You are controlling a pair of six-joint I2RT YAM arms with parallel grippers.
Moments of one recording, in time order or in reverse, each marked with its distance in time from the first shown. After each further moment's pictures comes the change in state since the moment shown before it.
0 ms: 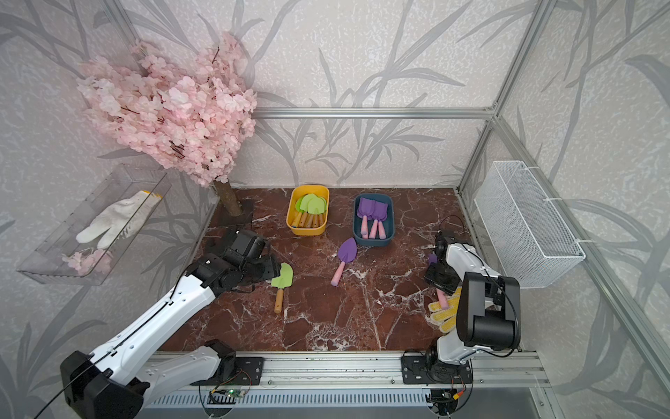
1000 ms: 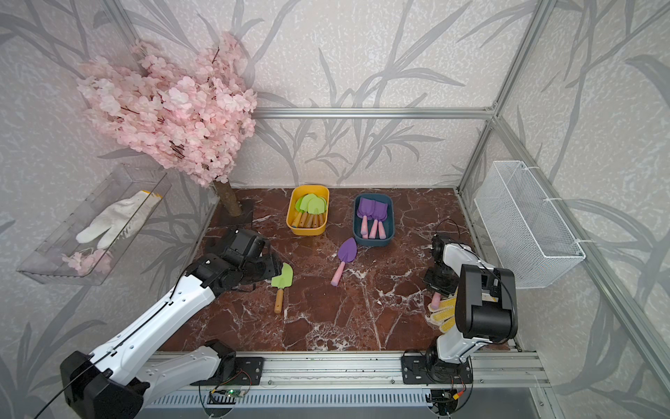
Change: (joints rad) left arm 0.000 0.000 0.001 0.024 0.015 0.019; right arm 0.006 0.057 -0.019 0.010 0.025 -0.026
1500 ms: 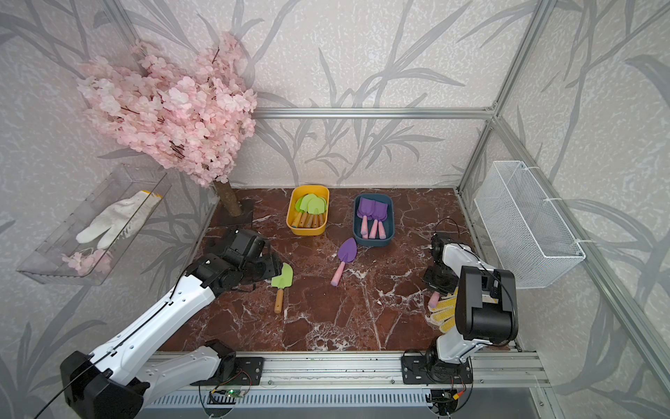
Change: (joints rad) left arm 0.000 0.000 0.000 0.000 0.000 0.000; right arm 0.026 -0.016 0.008 0.002 -0.003 0.010
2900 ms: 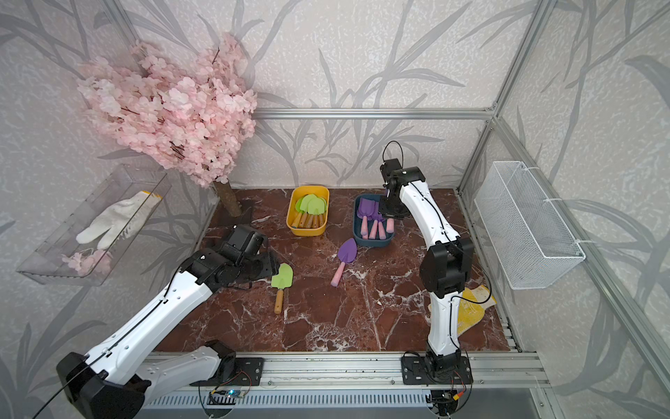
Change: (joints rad) left arm -0.002 0.019 0.108 -0.132 -0.006 0.008; right arm 0.385 0.497 1.250 -0.430 -0.078 -0.052
